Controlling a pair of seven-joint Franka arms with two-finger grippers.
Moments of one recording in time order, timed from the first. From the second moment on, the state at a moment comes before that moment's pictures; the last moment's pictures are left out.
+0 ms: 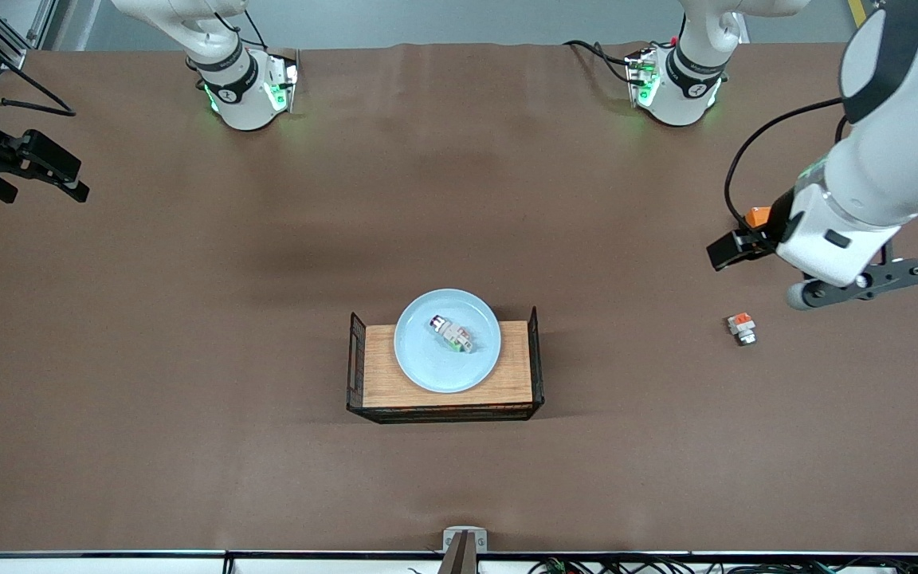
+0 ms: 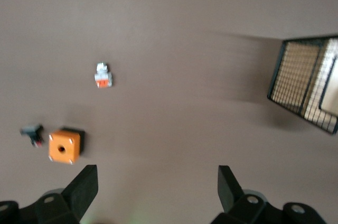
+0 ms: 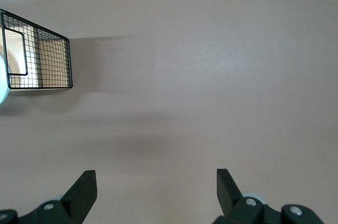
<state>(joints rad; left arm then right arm) -0.23 0.30 -0.06 -1.23 0.04 1.45 -0.39 0.01 -0.07 0.01 -1.57 0.05 1.55 0.05</state>
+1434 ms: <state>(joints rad) -0.10 -0.10 -0.06 -1.84 -0.01 1.88 -0.14 0.01 -0.07 0.01 -1.57 0.04 1.65 0.05</state>
